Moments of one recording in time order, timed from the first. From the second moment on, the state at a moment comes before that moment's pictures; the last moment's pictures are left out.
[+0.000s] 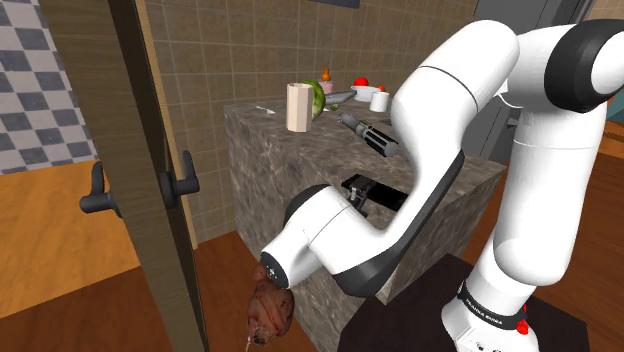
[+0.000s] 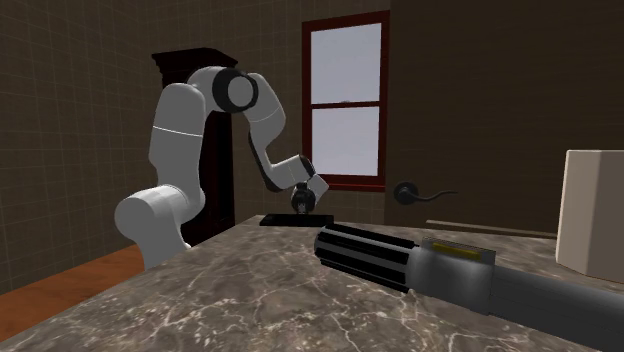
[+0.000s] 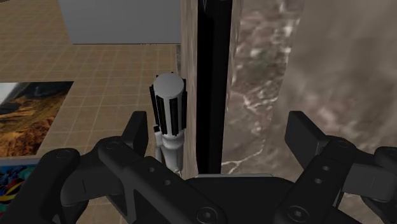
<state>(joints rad) -0.02 0.23 0.94 -2.28 -0.87 1.01 1.18</state>
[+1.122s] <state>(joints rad) -0.01 0.22 0.94 -2.28 -0.87 1.05 1.17</state>
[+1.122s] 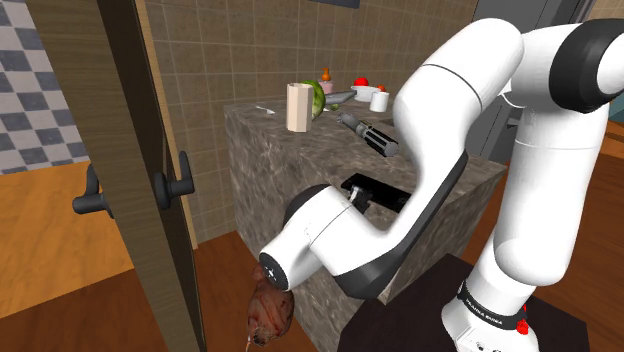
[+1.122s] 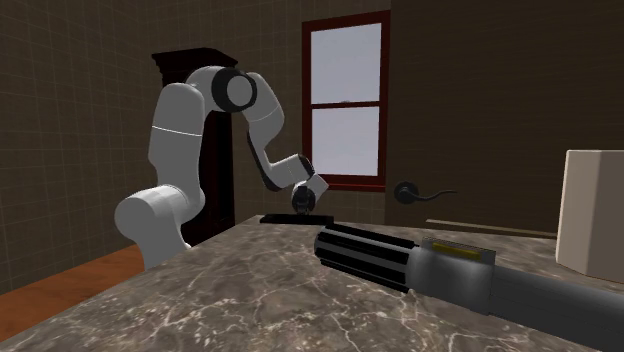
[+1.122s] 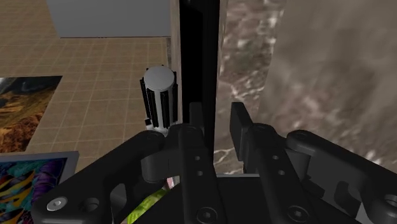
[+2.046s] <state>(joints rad) -0.04 -0.01 0.95 -2.28 -0.86 1.02 0.95</state>
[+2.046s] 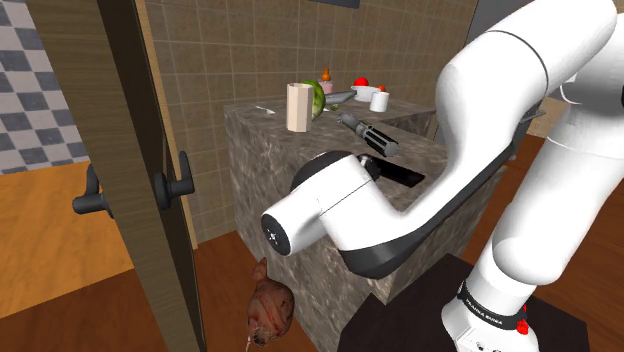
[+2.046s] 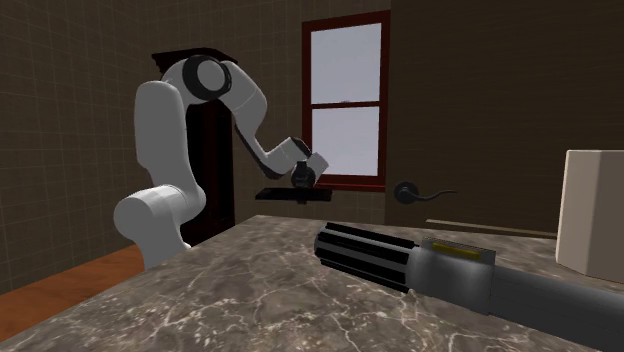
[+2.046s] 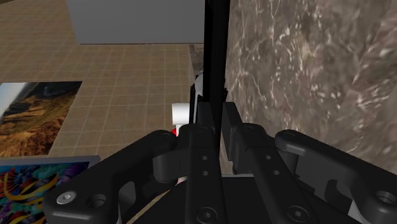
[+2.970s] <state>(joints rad) -0.04 -0.17 0.92 -2.22 -0.89 1.00 0.73</state>
